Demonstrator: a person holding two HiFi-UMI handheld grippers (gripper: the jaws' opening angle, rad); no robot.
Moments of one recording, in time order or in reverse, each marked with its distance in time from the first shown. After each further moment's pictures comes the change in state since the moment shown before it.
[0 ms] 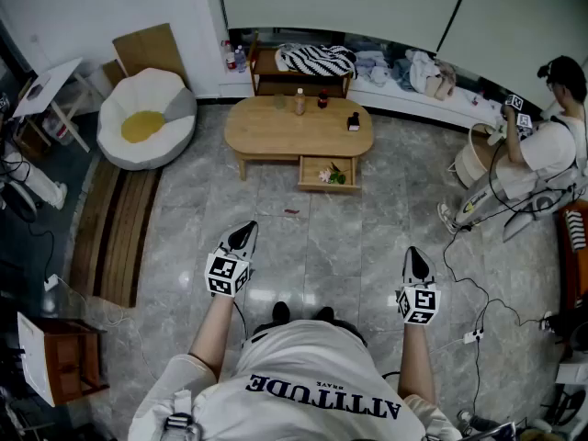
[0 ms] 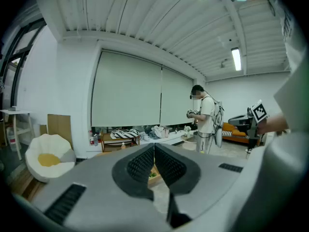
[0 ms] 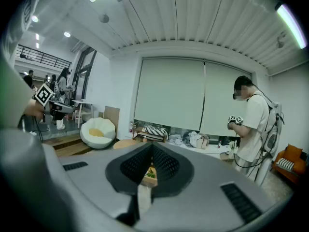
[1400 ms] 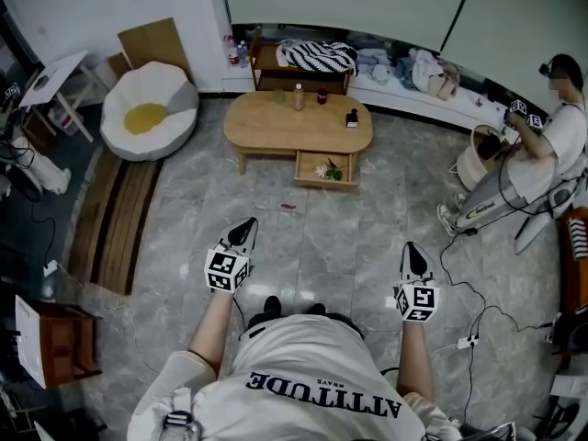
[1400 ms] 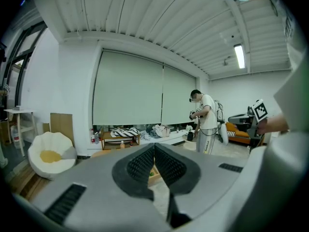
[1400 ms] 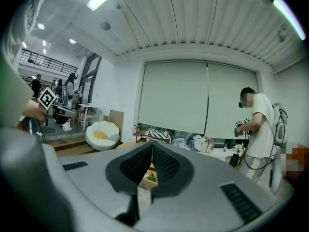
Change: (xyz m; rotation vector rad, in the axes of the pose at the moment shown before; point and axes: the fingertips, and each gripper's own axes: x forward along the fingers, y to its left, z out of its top) left arm 0.019 -0.056 -0.005 -0.017 0.015 0.037; right arm -0.004 -0.048 -0.005 -0.006 -0.051 0.075
